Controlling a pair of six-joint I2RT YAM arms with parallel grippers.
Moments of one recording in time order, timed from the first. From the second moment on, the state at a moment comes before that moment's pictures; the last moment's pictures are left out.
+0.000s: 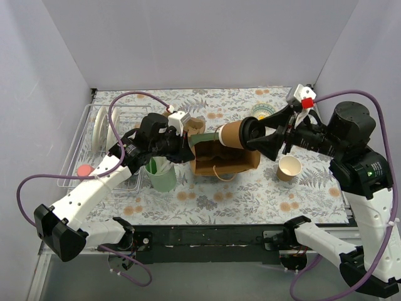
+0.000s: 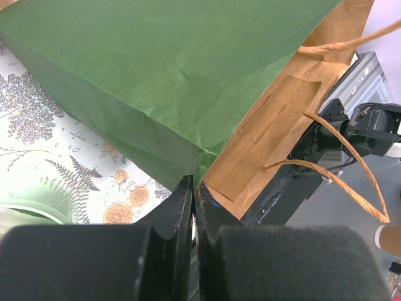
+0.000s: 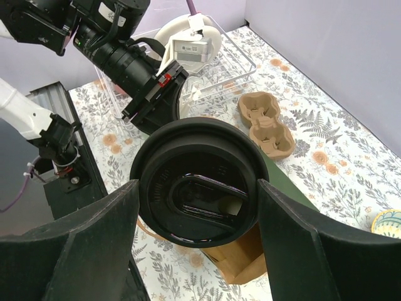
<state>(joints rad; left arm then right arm) -0.65 1.19 1.18 -0.61 0.33 -0.34 0.42 0.93 1.55 -0.77 -0.68 -0.08</state>
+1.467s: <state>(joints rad) -0.65 1.13 1.07 -0.47 0.41 -0.22 0.91 0.99 1.07 -0.62 -0.05 -0.65</state>
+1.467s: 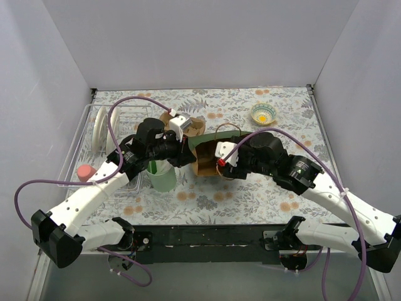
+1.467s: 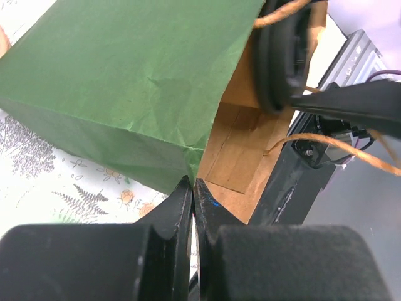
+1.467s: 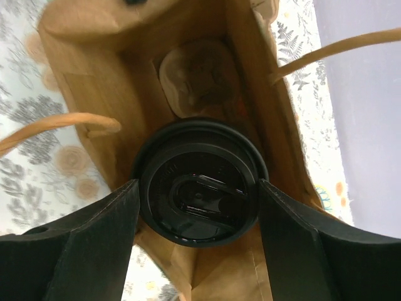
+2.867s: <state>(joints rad) -0.64 0.96 0.93 -0.44 0.27 -0.45 0.91 1.18 0.99 -0.35 -0.06 -0.70</state>
